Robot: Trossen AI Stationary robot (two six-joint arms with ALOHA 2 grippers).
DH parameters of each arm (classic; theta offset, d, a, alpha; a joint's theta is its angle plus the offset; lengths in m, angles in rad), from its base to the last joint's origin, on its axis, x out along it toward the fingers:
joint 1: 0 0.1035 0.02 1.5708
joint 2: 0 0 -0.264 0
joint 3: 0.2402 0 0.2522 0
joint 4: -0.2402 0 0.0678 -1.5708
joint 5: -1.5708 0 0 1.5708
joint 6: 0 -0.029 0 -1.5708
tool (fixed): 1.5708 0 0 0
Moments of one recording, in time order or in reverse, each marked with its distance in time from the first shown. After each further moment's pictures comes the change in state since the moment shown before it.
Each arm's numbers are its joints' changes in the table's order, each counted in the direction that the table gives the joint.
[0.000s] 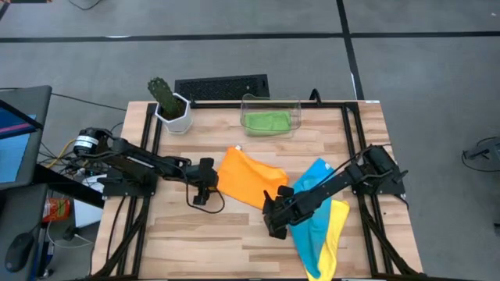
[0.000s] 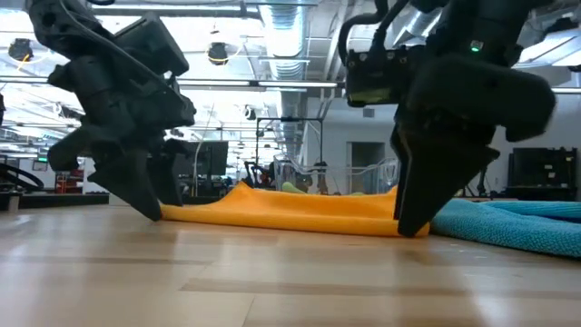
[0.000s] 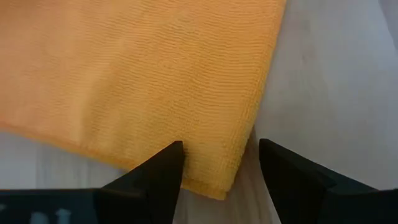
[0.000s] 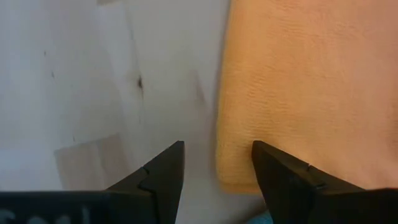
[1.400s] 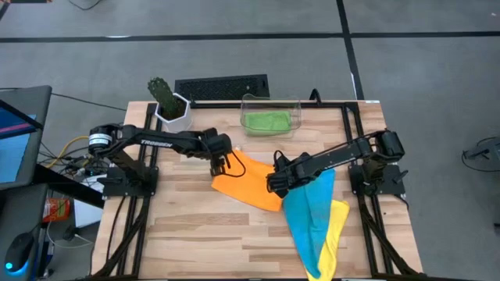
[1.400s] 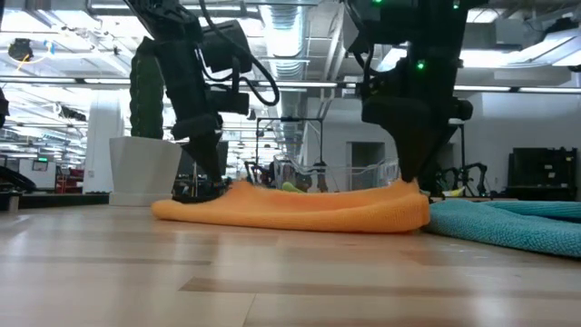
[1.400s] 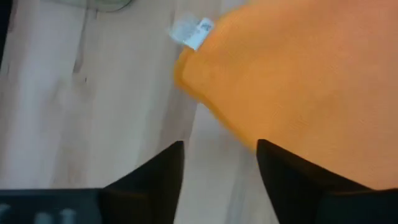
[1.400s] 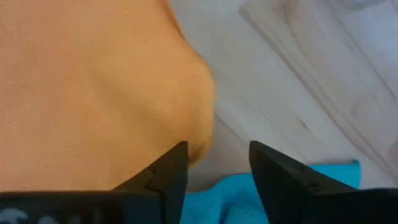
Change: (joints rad) left arm 0.254 -0.133 0.452 -0.498 0.170 0.059; right arm -0.275 0.162 0.000 -0.451 -0.120 -0.310
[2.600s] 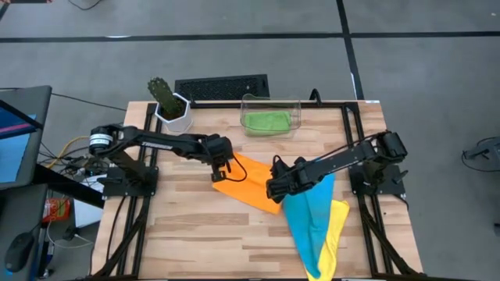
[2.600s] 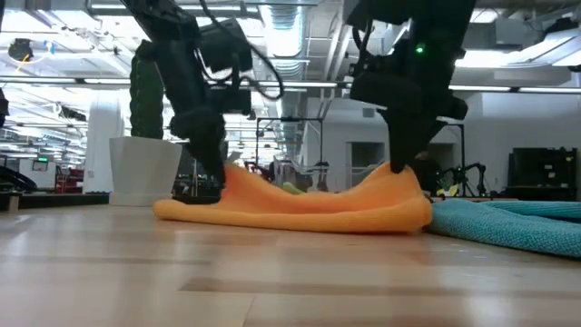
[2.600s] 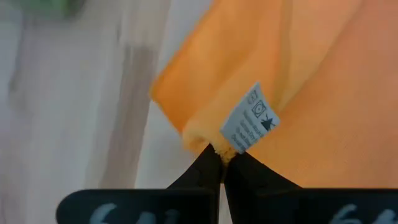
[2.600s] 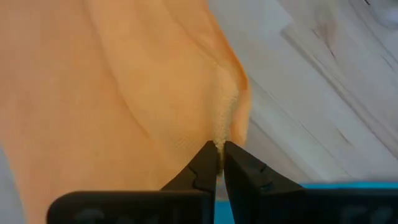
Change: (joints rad) left arm -0.022 -0.007 -0.025 0.063 -0.123 0.017; right arm 0.051 0.016 -0.001 0.125 -0.023 -0.008
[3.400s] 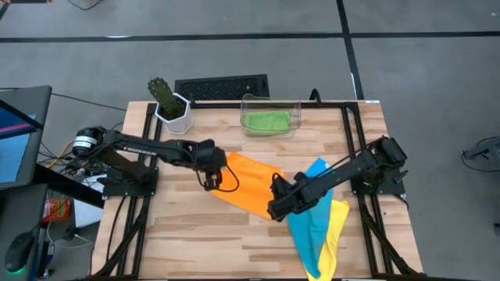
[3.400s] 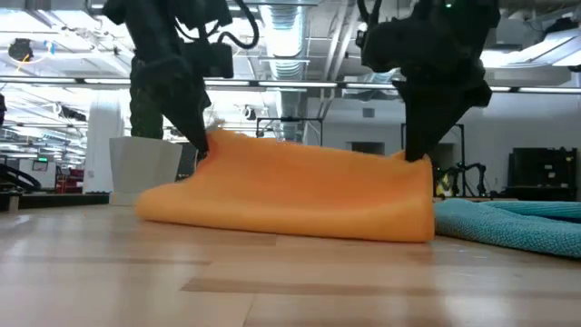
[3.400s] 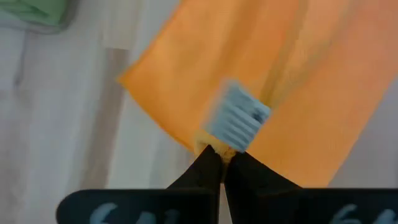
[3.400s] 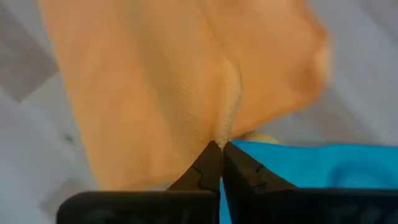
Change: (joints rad) left arm -0.151 0.162 0.002 -0.128 0.048 0.115; right arm 0.162 -0.039 0.088 -0.056 0.044 -0.112
